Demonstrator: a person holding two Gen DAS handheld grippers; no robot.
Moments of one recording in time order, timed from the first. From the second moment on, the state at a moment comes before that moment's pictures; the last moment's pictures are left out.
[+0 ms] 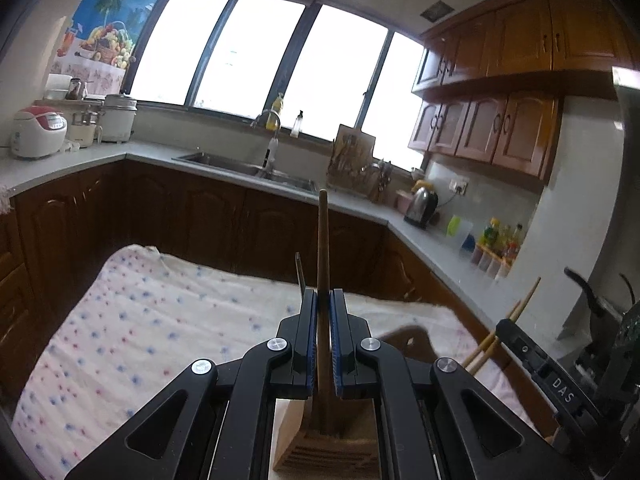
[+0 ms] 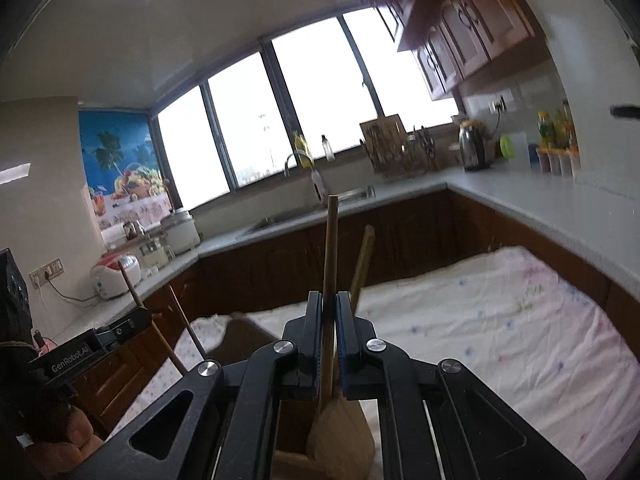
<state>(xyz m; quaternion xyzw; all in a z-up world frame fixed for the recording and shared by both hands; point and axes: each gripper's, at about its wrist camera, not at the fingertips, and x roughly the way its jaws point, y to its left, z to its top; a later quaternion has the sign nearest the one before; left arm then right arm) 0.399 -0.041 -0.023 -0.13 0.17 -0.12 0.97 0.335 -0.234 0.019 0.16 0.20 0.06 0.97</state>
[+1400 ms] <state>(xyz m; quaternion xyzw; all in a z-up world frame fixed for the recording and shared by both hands) 0.284 0.025 -0.004 -0.15 0.24 -0.08 0.96 0.237 -0.273 0.045 0.19 0.23 0.08 0.95</state>
